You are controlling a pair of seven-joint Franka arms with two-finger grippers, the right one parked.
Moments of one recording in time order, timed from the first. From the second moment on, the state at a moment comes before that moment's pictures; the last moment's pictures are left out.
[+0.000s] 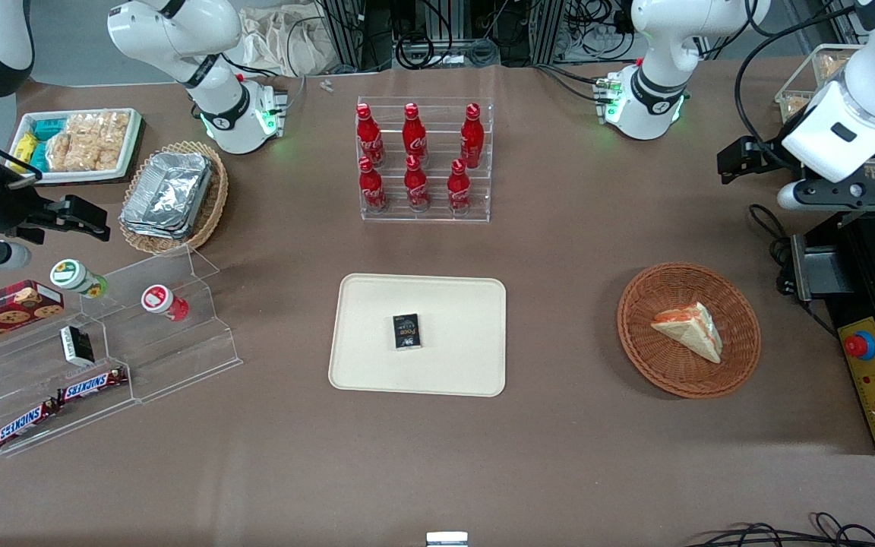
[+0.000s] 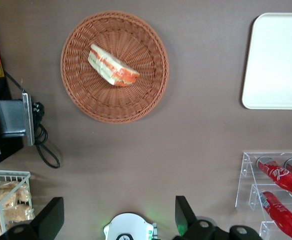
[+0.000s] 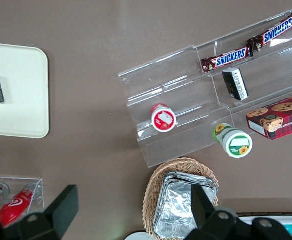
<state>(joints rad) -0.04 -0.03 -0.13 -1.56 0.00 1.42 -0.12</state>
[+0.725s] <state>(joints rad) -0.02 -0.01 -0.04 -1.59 0.00 1.47 -0.38</state>
